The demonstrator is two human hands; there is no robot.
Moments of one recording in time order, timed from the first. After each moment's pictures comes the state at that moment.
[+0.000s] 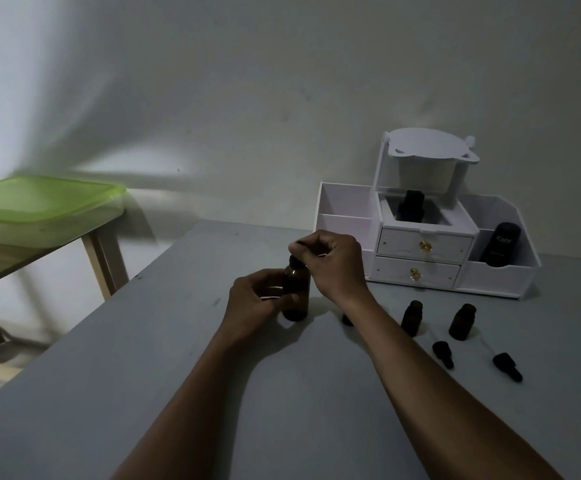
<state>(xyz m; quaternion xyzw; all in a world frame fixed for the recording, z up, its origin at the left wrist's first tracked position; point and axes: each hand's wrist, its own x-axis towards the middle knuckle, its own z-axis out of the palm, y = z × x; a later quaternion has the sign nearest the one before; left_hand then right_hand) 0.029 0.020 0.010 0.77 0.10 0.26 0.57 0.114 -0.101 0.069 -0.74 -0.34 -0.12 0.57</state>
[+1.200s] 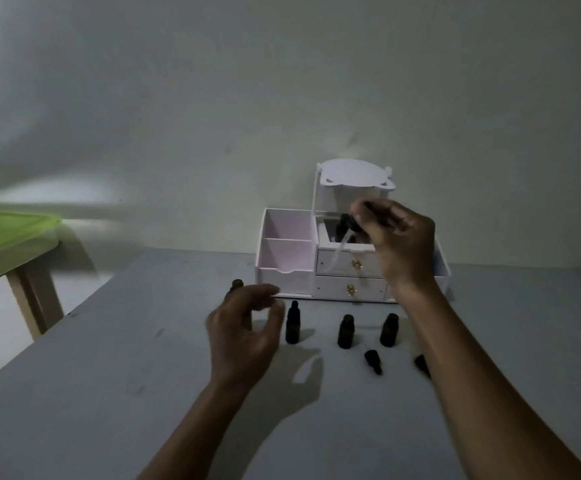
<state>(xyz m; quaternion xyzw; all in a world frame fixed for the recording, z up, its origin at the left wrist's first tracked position) 0.010 -0.070 0.048 0.75 0.02 0.52 0.42 0.126 -0.236 0.153 -0.63 -0.27 -0.25 0.68</state>
